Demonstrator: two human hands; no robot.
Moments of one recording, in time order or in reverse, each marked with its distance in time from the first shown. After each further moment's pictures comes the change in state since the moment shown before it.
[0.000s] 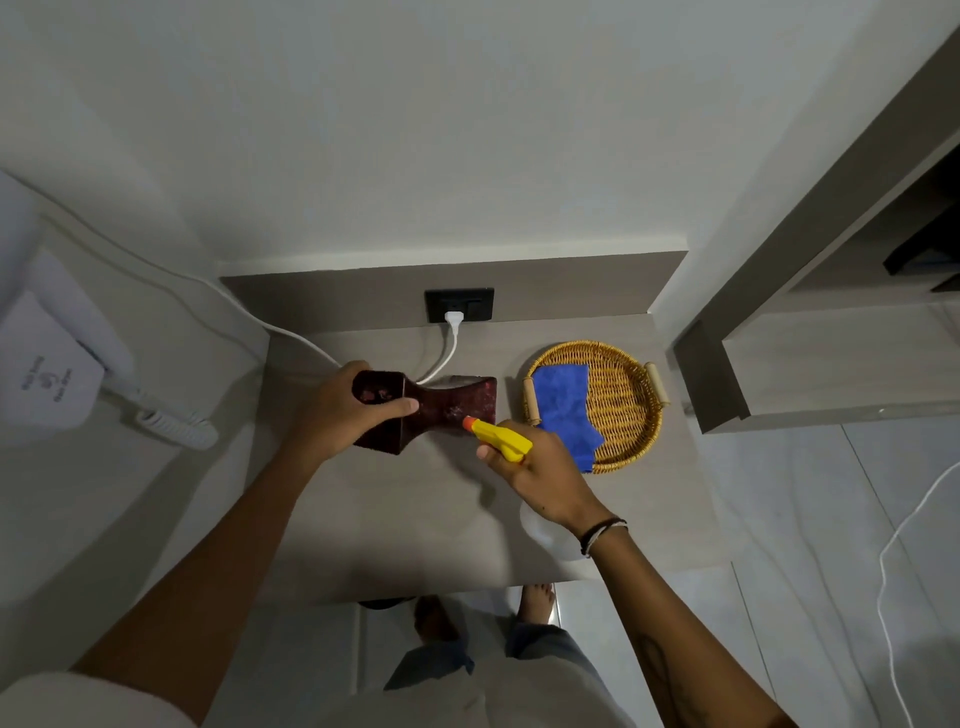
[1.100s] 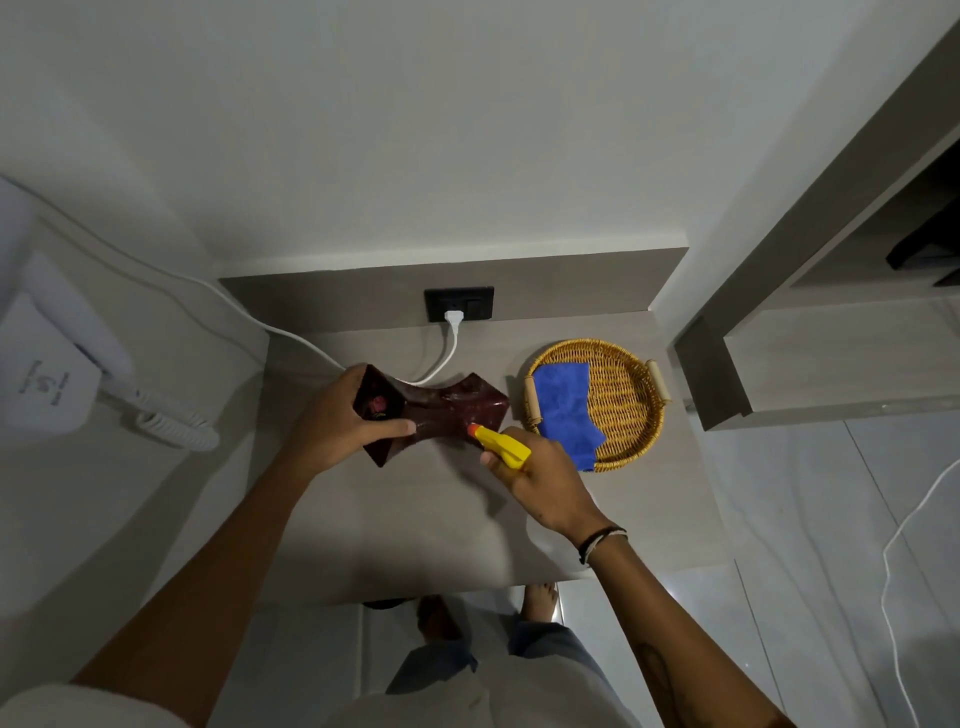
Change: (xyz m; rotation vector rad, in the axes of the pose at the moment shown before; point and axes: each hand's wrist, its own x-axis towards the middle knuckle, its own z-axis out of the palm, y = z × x) left_hand 0.010 -0.033 0.007 -0.086 -0.075 0.145; right_hand -0.007 0.003 0.007 -0.048 0.045 0.098
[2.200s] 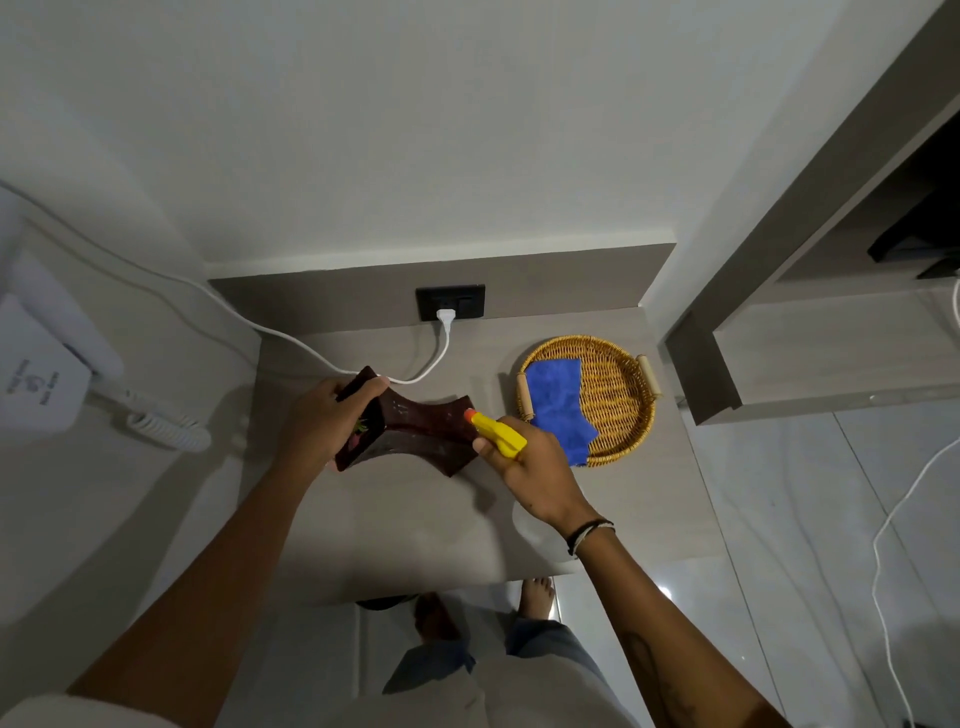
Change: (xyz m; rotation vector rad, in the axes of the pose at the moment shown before) left_hand -0.011 0.024 0.005 -0.089 0.174 -0.433; right_hand -0.002 -0.008 -0.002 0.086 0.072 0.021
